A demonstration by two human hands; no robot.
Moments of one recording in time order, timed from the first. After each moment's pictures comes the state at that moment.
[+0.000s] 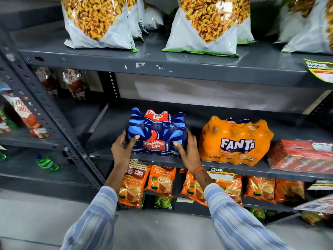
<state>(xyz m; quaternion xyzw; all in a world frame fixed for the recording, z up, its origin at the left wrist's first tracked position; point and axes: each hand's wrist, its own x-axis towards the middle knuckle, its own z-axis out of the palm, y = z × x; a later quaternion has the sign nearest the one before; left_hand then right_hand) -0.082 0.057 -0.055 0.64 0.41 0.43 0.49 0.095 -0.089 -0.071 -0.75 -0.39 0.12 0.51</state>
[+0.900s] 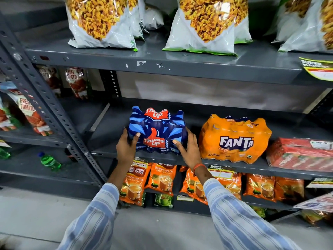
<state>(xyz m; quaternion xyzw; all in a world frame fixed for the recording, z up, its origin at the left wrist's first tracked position) -0.078 0.048 -0.045 0.69 0.44 0.38 0.42 0.092 -0.085 -0.068 -0.77 -0.38 0.13 0.50</state>
